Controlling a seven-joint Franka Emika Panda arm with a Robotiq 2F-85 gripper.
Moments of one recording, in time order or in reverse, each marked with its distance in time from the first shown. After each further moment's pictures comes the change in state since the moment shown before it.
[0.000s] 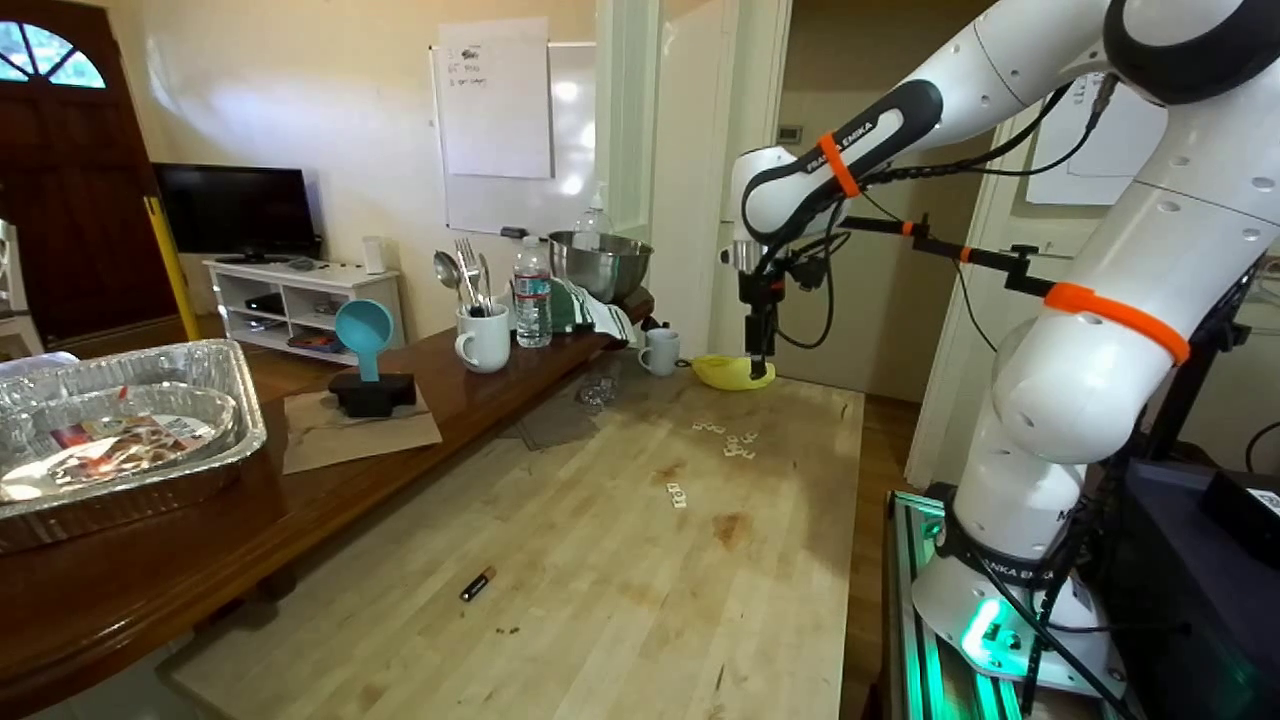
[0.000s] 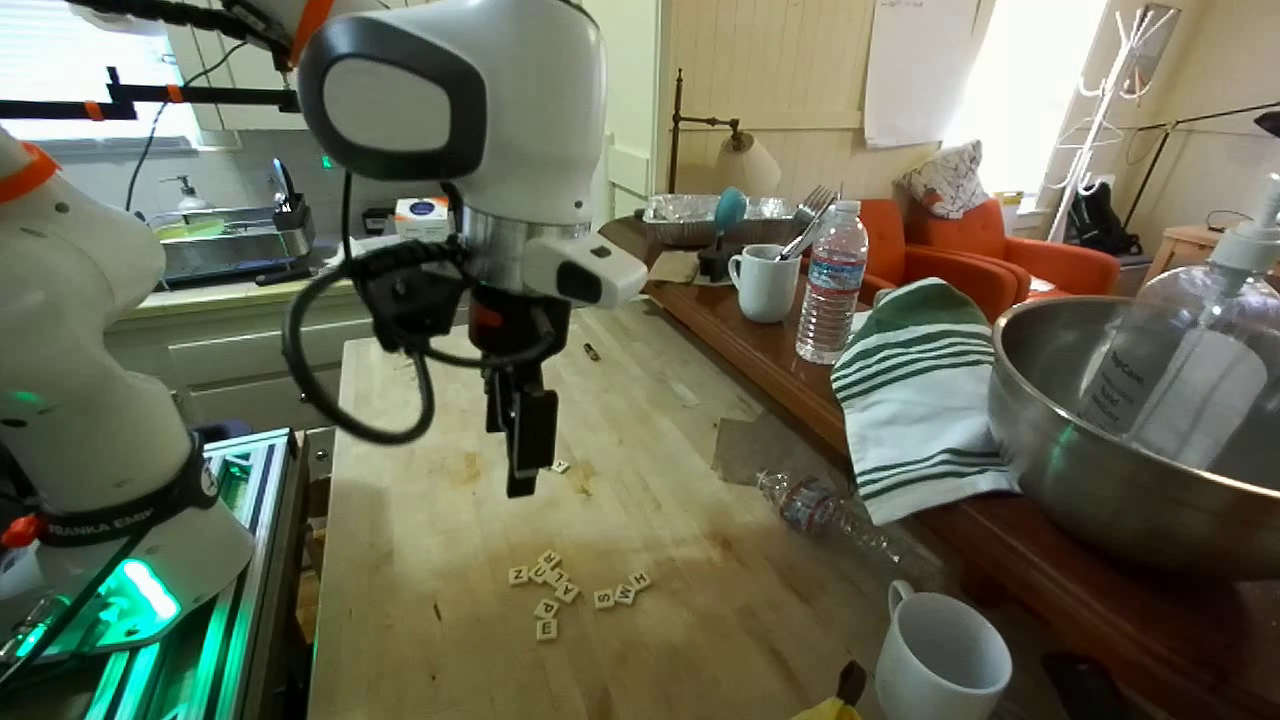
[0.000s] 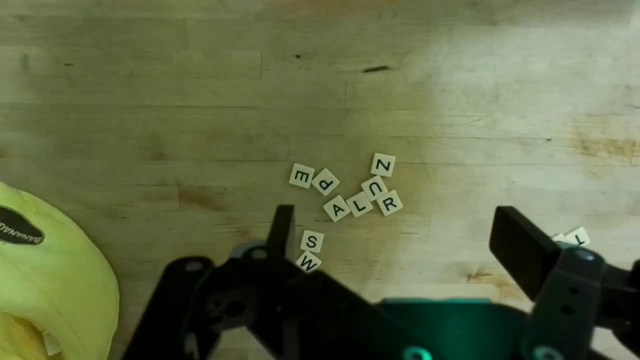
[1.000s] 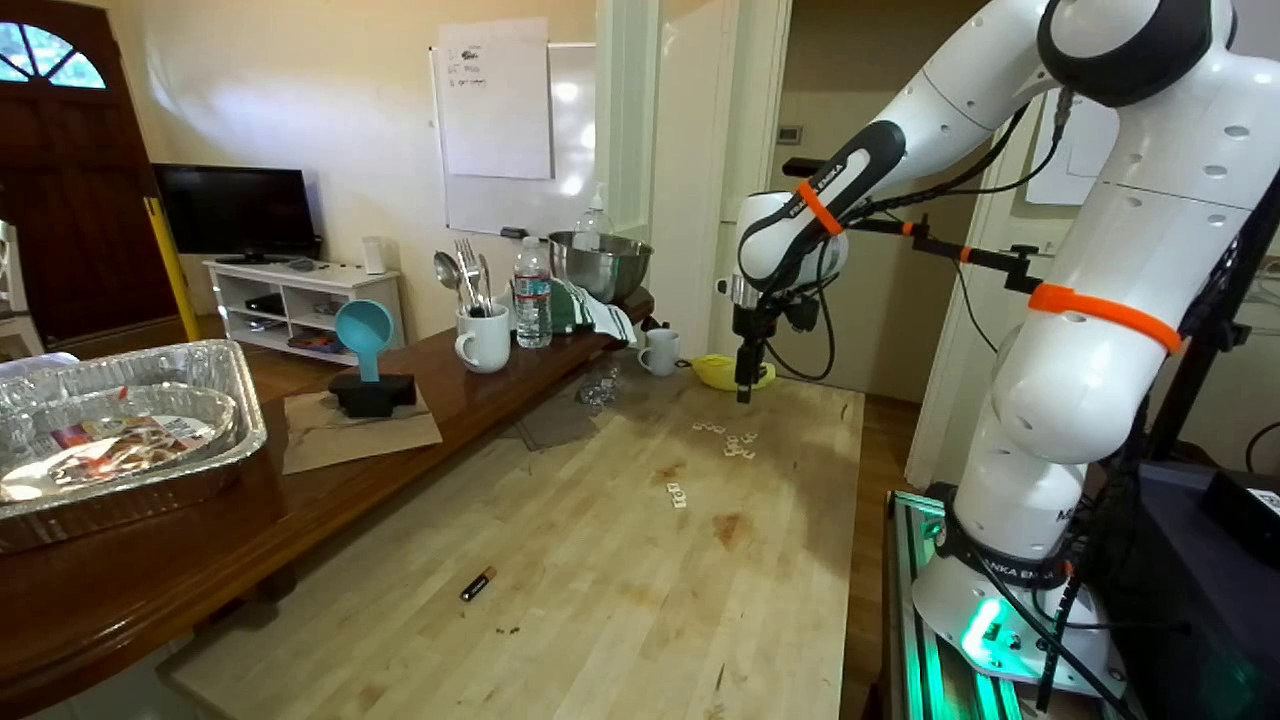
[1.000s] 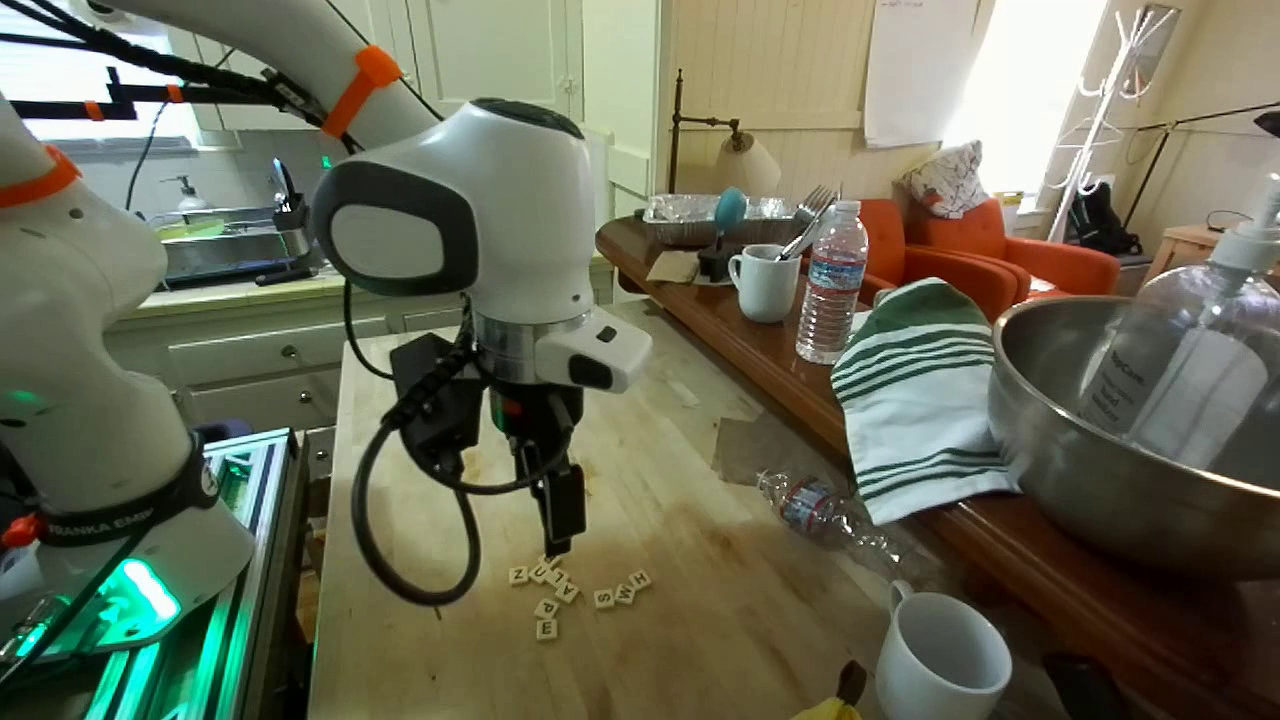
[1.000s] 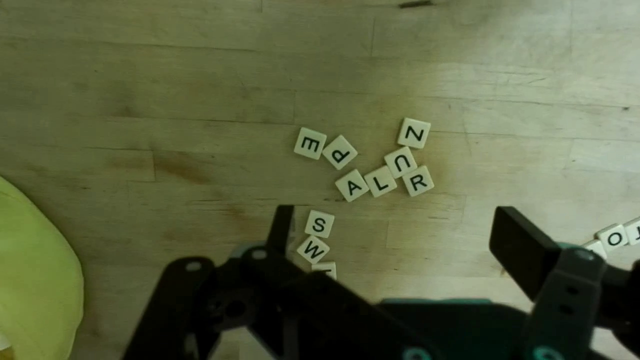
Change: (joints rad) arm -0.011 0.131 -0.026 -0.079 0.097 0.309 -0.129
